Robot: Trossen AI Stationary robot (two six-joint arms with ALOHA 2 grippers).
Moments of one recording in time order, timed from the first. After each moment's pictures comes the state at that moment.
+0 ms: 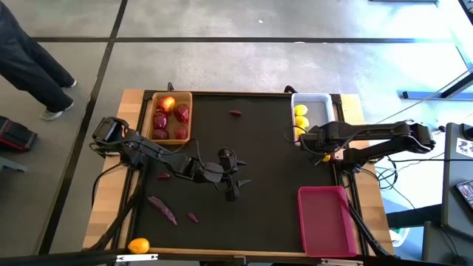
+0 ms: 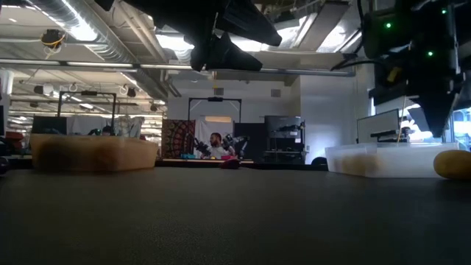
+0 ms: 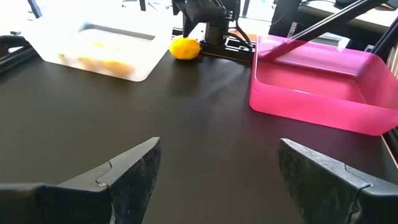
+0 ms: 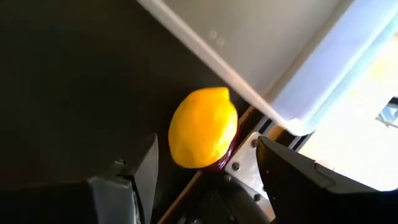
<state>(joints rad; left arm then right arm) -0.28 1.68 0.99 0.24 -0.47 -0.32 -0.09 1.15 0.80 -1.37 0.23 0.78</state>
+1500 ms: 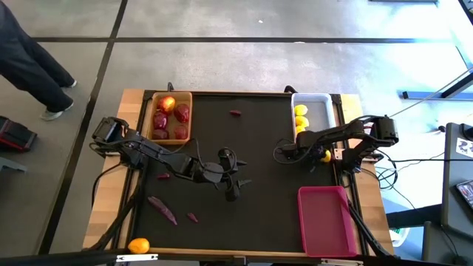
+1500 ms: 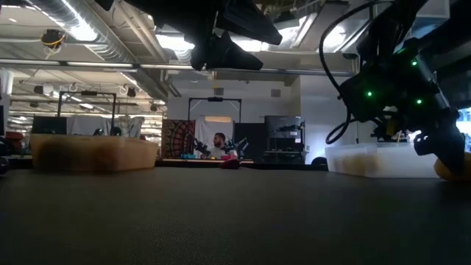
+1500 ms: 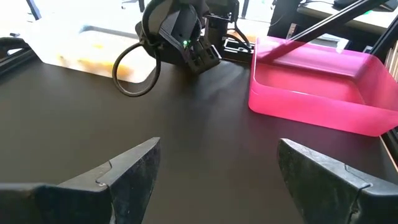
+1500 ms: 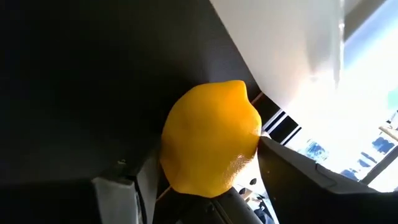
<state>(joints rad) -0.28 1.68 0.99 0.25 -0.47 -0.31 -0.09 1.60 0.76 -1.28 0.22 0.71</state>
